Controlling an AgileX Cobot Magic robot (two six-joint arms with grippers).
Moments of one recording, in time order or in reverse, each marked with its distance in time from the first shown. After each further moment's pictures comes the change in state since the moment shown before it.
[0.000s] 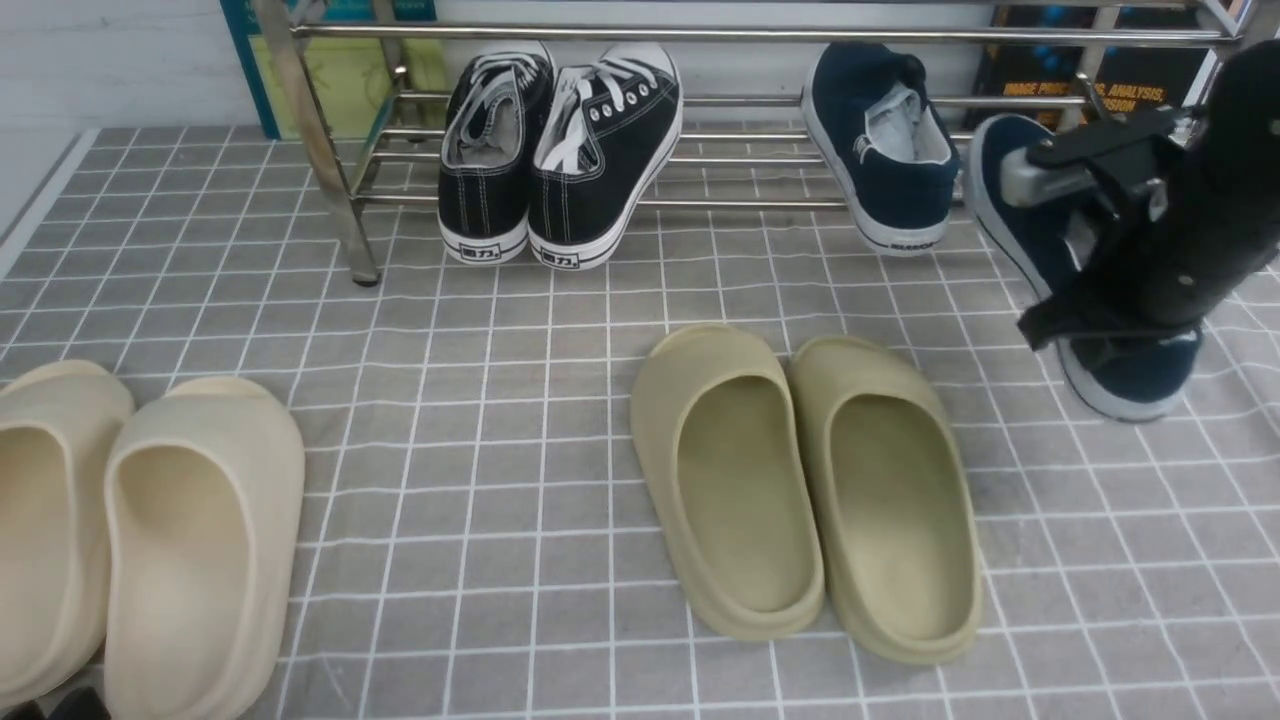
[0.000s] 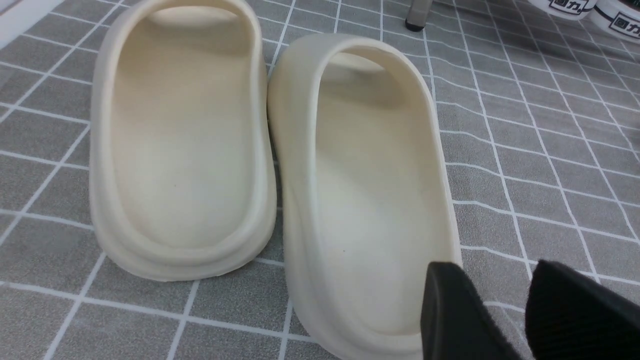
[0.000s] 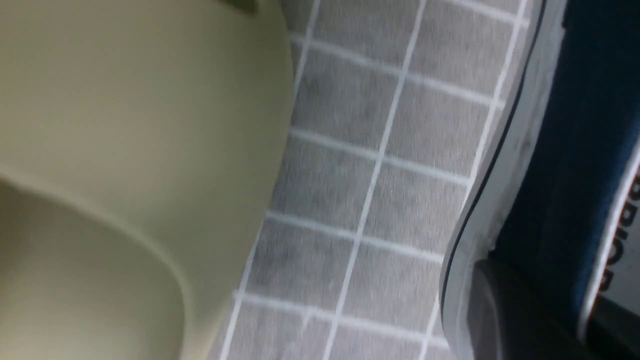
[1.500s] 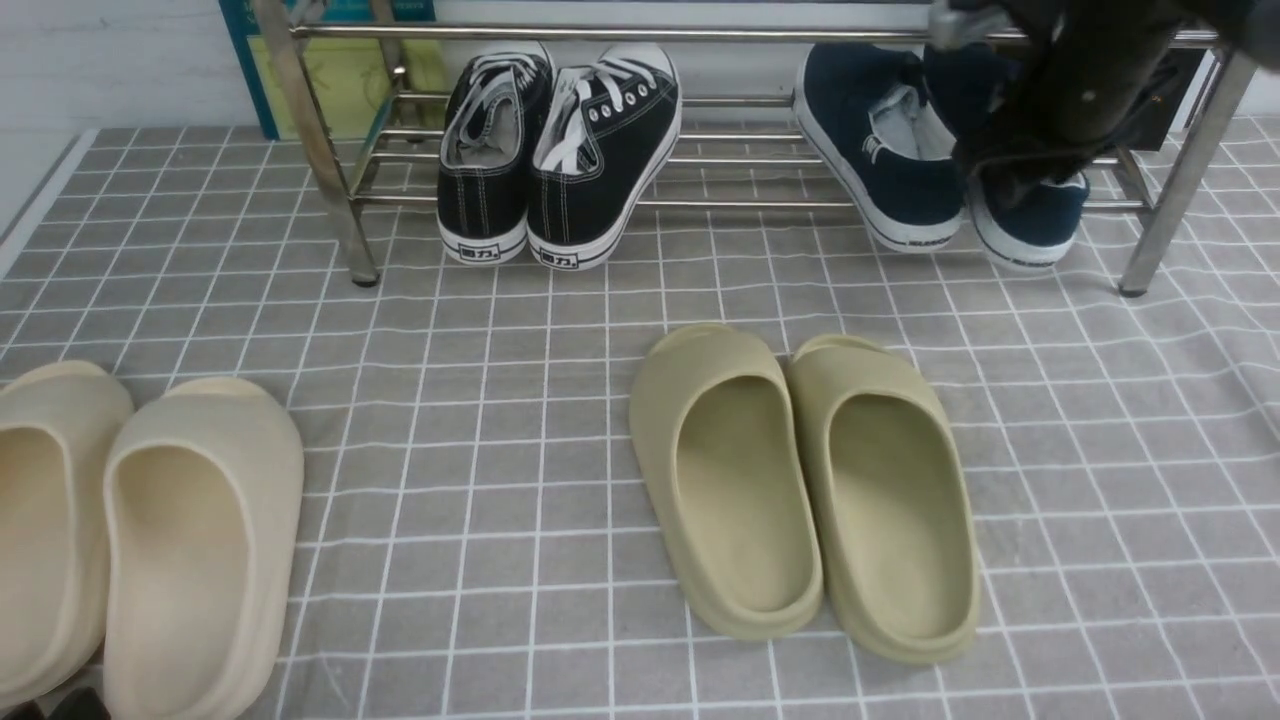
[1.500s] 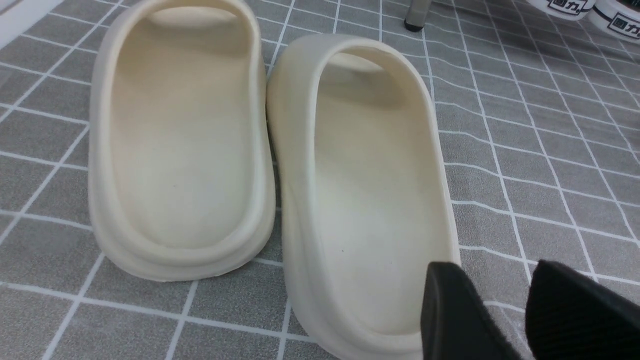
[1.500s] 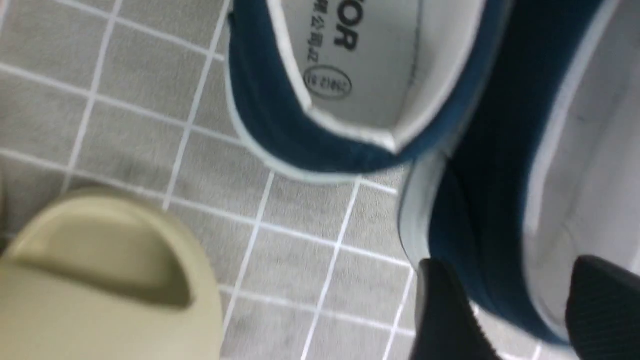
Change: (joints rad) right arm -0.011 0.392 -0.812 -0.017 0.370 -0.094; left arm 0.000 0.000 0.000 0.000 0.000 0.000
